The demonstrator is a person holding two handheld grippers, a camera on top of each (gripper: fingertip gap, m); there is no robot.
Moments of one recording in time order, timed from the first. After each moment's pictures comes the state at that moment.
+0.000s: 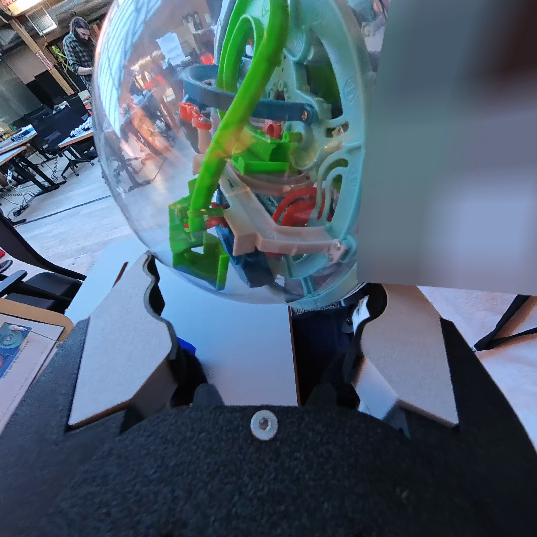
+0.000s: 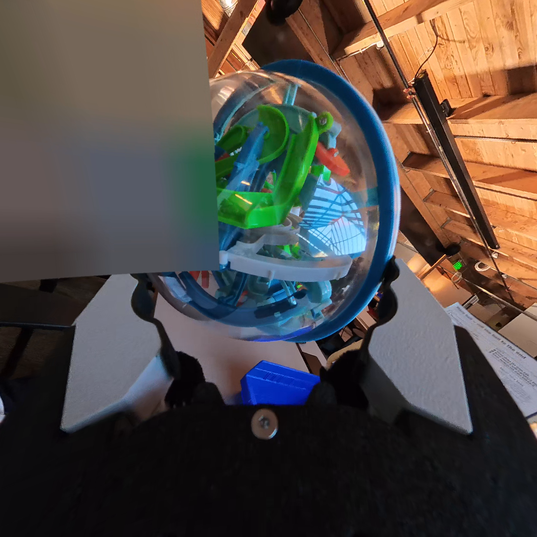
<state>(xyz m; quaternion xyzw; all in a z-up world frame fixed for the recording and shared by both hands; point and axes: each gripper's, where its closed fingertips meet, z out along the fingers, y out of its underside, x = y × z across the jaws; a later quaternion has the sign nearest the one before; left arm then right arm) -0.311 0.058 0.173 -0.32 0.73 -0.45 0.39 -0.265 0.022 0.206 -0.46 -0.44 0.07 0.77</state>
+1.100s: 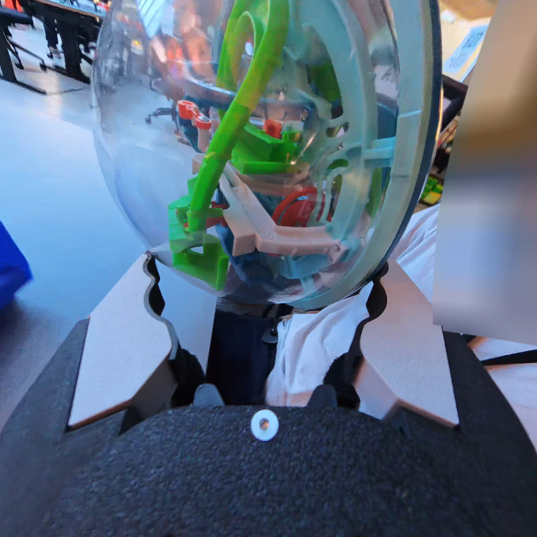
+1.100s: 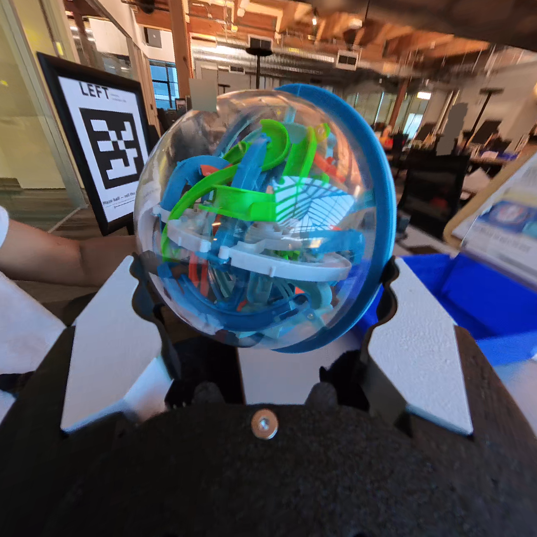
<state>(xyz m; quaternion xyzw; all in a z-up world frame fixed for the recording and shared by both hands) -0.282 0.099 0.014 -0.47 0.58 -0.63 0.19 -0.230 0.086 0.061 -0.64 -0.31 0.26 0.66</state>
